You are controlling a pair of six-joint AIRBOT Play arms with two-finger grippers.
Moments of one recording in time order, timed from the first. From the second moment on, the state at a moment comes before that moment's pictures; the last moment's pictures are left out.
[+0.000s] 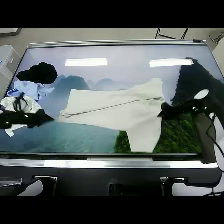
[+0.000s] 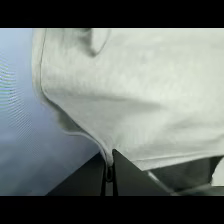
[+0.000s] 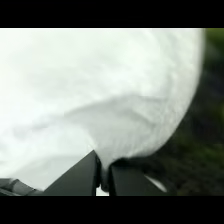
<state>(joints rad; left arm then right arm) 0.36 -1.15 0.93 0.86 -1.23 -1.28 -0.24 -1.53 1.23 -1.01 1.30 1.42</state>
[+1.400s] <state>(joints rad) 0.35 -0.79 1.74 1.02 -1.25 -1.43 -0.23 -0.92 1.96 -1.35 1.39 1.48</state>
